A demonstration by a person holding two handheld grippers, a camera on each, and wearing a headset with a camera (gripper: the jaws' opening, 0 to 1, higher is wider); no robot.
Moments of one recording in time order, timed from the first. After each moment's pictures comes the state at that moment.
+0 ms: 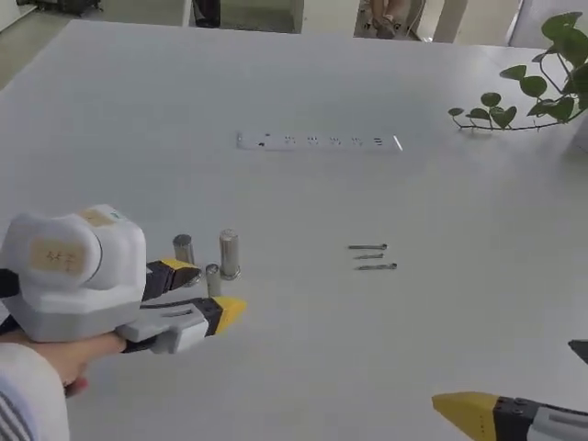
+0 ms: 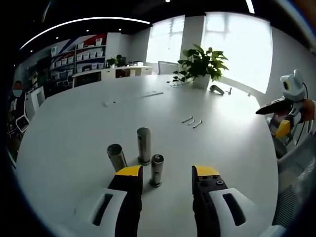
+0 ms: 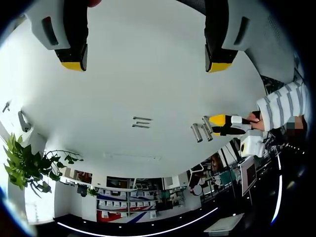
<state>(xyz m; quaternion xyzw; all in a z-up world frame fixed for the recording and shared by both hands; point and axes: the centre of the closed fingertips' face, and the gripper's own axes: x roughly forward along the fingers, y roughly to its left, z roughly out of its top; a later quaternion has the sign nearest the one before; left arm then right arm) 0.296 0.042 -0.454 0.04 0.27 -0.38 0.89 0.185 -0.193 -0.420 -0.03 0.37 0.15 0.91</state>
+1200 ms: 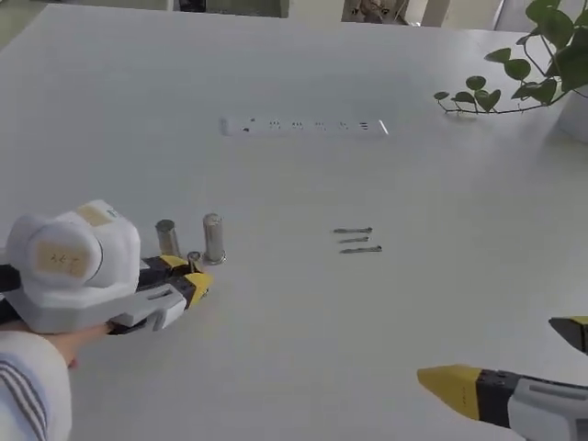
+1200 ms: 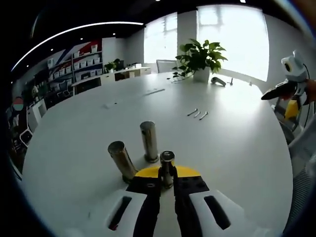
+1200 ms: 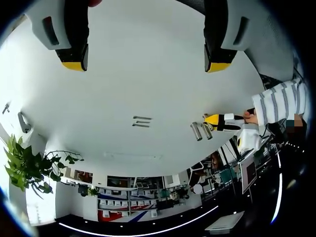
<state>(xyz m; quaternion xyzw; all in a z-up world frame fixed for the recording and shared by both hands) 0.301 0.048 -0.467 0.11 0.25 -0.37 0.89 0.183 -0.192 -0.417 -0.02 0.37 0.15 0.92</state>
